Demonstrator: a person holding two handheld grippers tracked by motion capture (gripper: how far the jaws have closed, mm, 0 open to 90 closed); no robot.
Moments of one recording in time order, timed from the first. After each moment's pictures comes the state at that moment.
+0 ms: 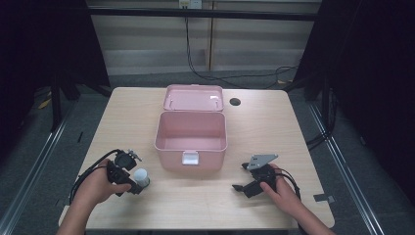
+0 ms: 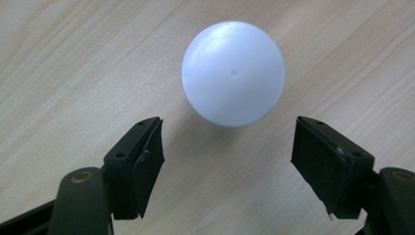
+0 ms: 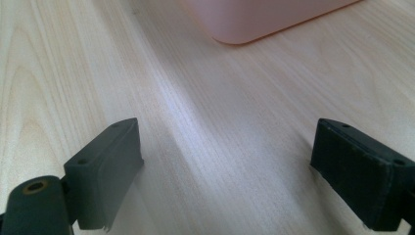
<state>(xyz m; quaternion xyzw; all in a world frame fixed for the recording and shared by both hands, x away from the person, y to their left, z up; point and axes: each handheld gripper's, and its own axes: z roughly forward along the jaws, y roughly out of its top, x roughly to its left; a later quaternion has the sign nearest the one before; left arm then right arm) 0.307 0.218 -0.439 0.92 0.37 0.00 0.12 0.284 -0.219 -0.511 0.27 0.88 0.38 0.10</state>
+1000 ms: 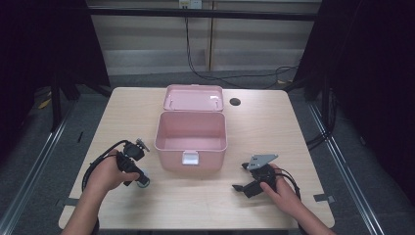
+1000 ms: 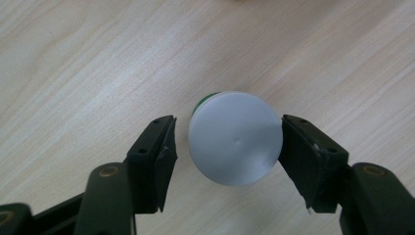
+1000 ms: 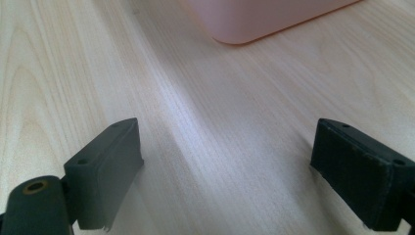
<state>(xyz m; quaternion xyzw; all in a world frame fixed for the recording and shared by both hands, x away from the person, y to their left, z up) 0.332 0.197 -0.433 0.92 0.39 -0.01 0.10 0.284 -0.219 -0.511 0.27 0.88 0.38 0.10</state>
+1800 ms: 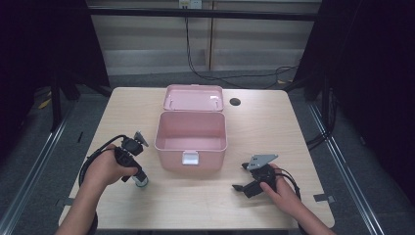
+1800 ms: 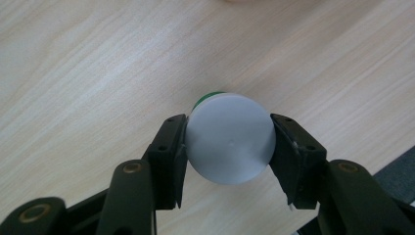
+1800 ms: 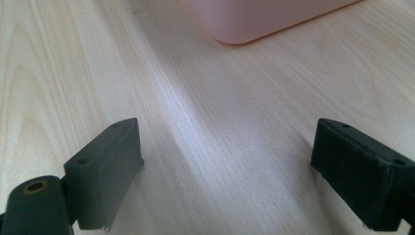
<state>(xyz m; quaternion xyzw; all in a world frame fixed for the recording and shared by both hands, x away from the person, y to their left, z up) 0.334 0.194 -0.405 0.91 0.41 -0.04 0.08 0.284 -0.219 -0.511 0.27 0.88 0.38 0.10</state>
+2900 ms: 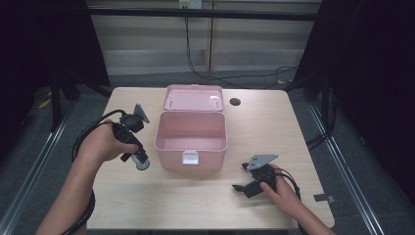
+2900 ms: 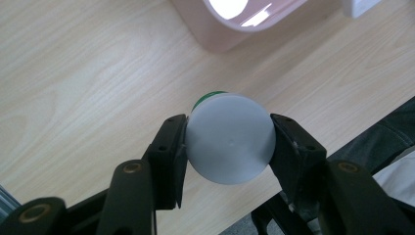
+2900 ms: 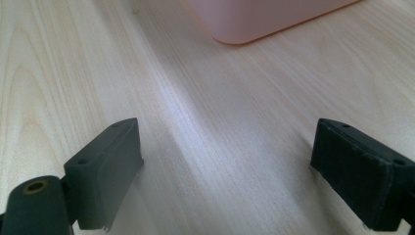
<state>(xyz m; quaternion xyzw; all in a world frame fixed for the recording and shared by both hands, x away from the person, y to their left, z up) 0.350 0.178 -0.329 0.90 0.42 -0.03 0.09 0.284 -0.219 -0.511 0.27 0.88 0.38 0.10</state>
